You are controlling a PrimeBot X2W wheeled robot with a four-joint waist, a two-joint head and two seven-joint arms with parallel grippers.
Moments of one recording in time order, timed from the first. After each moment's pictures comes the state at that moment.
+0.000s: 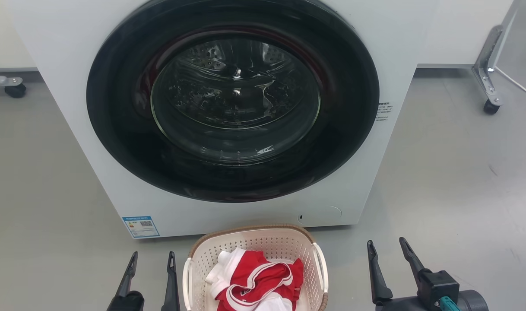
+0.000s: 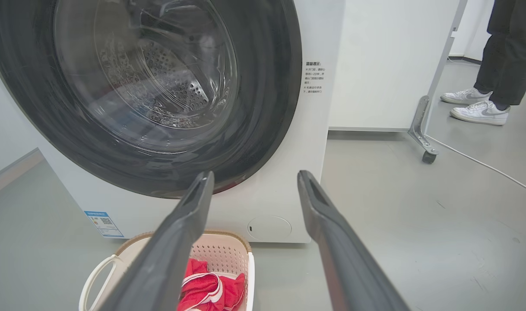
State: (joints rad) left arm 0.05 0.06 -0.16 0.21 -0.12 0.12 -0.25; right arm -0.07 -0.05 0.29 0.30 0.17 -0.12 -0.25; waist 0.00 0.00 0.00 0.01
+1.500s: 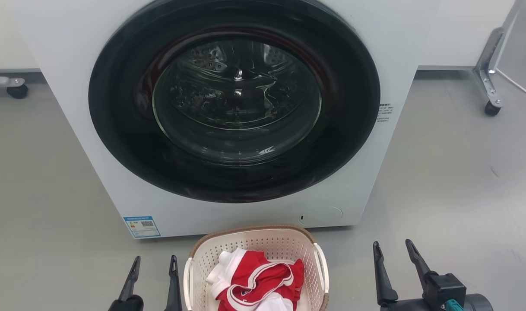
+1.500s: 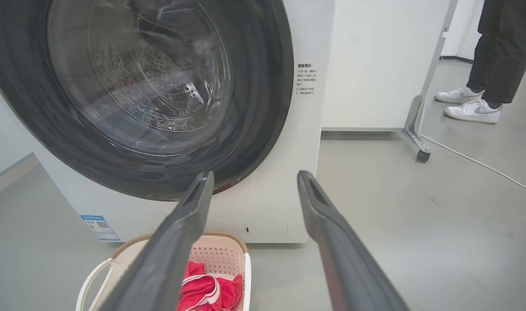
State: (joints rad) left arm 0.06 0.05 -0.17 0.20 -0.16 0.12 -0.25; right arm -0.05 -0.05 0.27 0.28 0.17 -0.12 -0.25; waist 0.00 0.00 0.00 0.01
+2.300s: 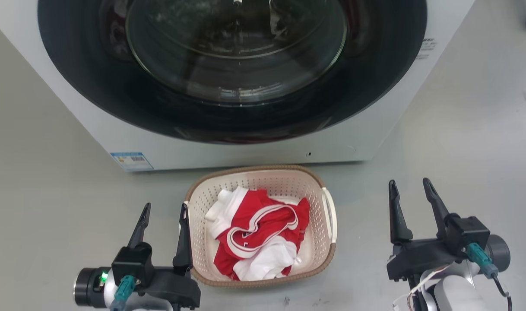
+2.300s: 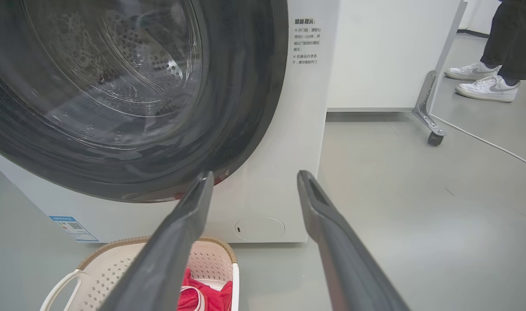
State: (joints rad) left arm -0.14 0.05 -0.22 0.26 -0.19 0.12 -0.25; right arm -0.24 -0.07 0.20 0.31 0.18 -0.08 -0.25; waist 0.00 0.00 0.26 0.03
